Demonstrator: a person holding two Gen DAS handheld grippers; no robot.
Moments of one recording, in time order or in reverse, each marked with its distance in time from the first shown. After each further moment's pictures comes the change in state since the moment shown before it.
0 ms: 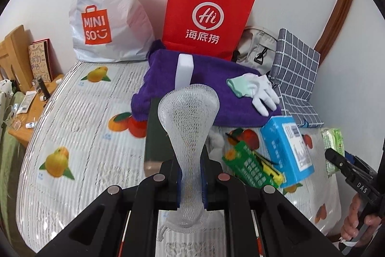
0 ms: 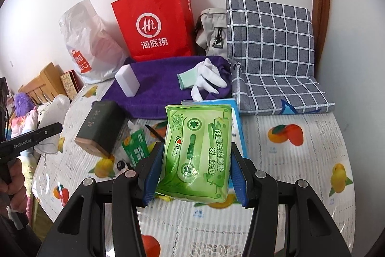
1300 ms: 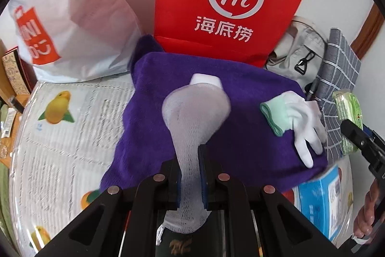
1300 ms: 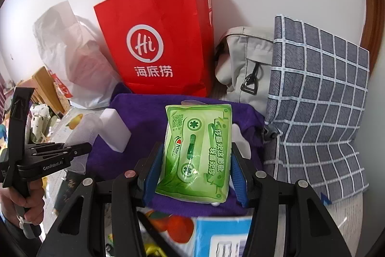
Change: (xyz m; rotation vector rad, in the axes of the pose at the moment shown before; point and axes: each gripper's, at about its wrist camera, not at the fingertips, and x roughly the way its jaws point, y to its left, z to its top) left arm 0.162 0.013 0.109 0.013 0.144 0.040; right arm 0.135 0.021 0.134 -0.098 -0.004 0.036
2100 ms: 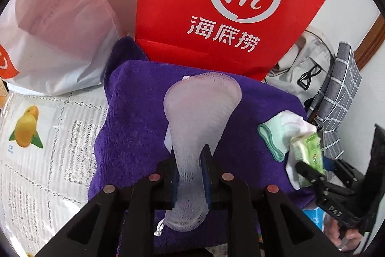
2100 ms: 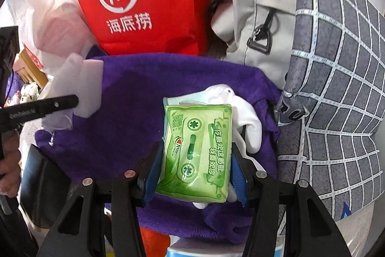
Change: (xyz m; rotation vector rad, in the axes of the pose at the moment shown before) left arm 0.042 0.003 0.034 -0.037 0.013 -0.110; right arm 0.087 -0.015 -0.019 -0.032 0.179 -0.017
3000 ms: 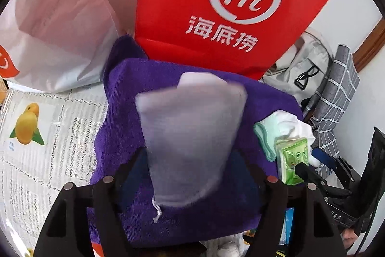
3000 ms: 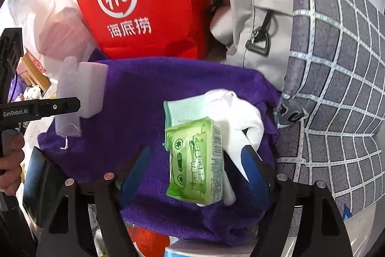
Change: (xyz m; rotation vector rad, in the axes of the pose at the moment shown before) left arm -0.007 -0.005 0.003 -0.004 0.027 -0.001; right arm -0.007 0.000 0.002 0.008 -0.028 0.016
